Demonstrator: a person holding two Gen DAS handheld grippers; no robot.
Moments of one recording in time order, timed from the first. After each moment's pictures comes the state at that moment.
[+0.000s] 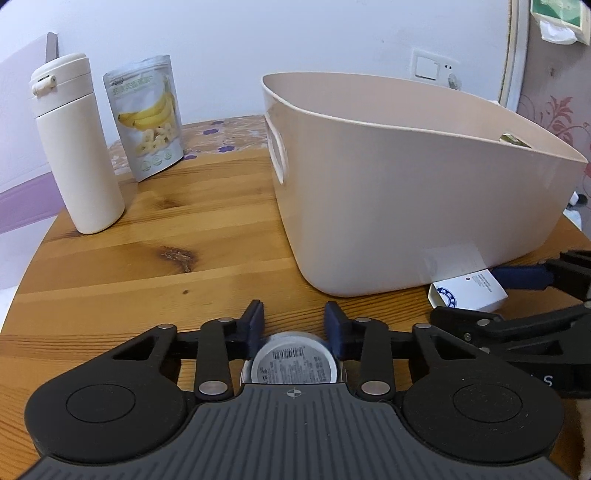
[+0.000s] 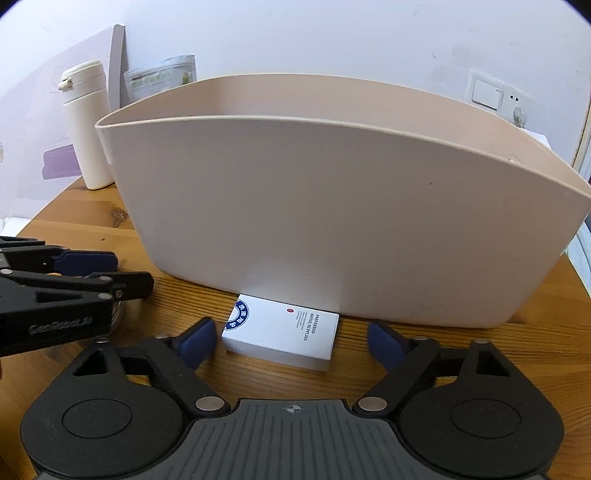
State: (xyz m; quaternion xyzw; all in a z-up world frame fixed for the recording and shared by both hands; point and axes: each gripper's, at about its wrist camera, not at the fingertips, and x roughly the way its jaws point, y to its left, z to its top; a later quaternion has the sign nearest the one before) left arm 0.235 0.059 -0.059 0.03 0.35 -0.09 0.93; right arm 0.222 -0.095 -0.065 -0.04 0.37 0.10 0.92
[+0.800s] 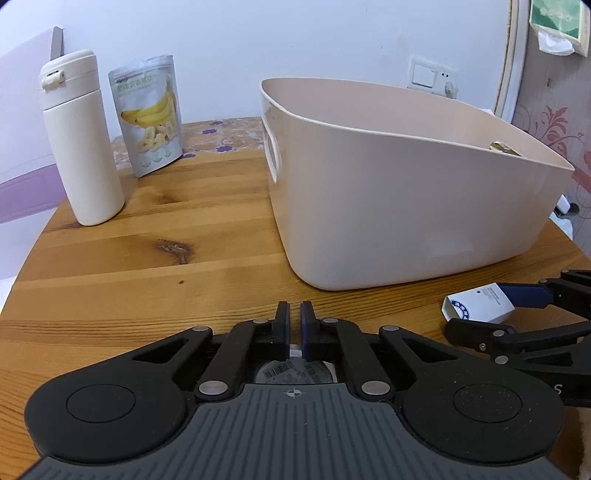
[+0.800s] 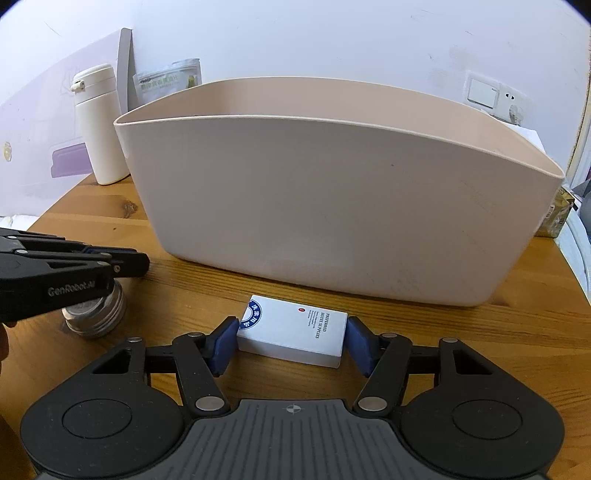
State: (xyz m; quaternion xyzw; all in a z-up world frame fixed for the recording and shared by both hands) left arm 0.221 0.061 -0.055 0.02 0.35 -0.09 0.93; right arm 0.199 -0.113 -0.063 -0.03 0.37 0.11 0.92
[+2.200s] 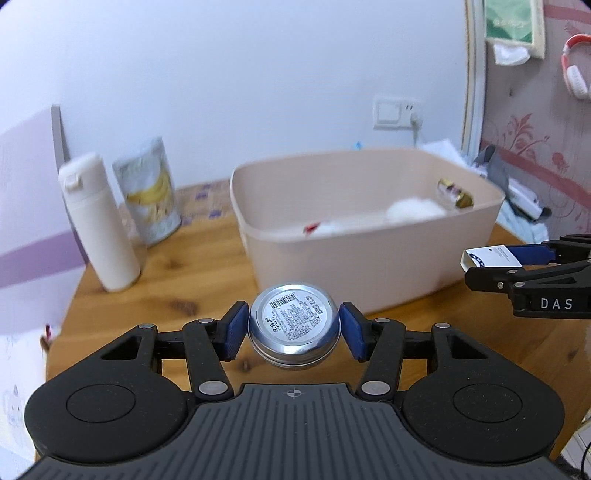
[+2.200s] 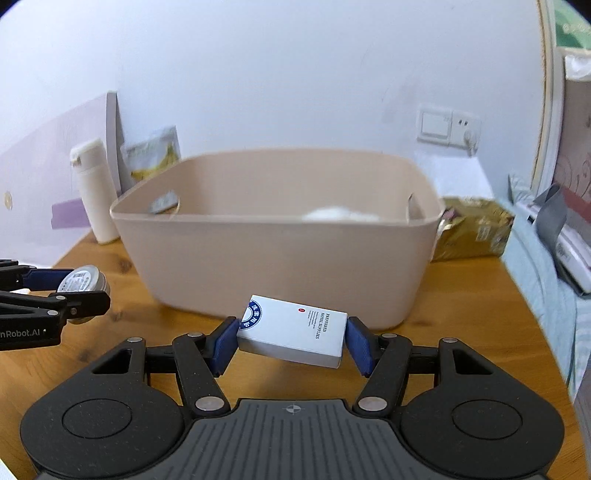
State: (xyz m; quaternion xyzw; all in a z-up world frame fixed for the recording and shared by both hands) left arm 0.162 0.029 0.029 0.07 0.28 -0.10 0.95; right arm 0.160 -0.173 -0.008 0.00 0.31 0.09 0.95
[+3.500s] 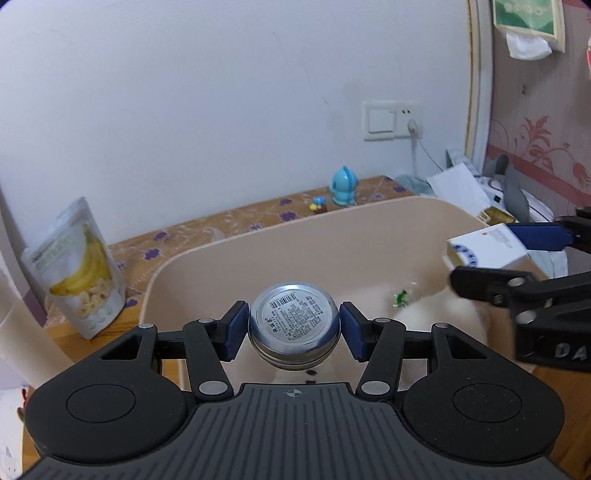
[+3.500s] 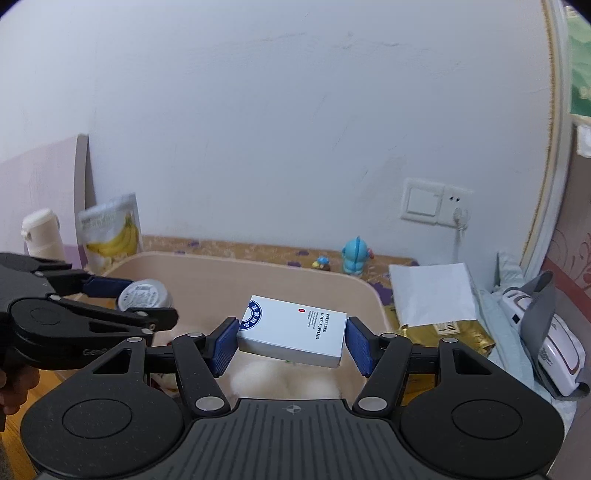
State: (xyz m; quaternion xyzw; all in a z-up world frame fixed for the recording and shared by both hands) left arm 0.322 -0.043 0.041 0.09 0.30 -0.13 0.94; right arm 0.263 -0.195 0.053 -0.04 0.26 0.08 0.96
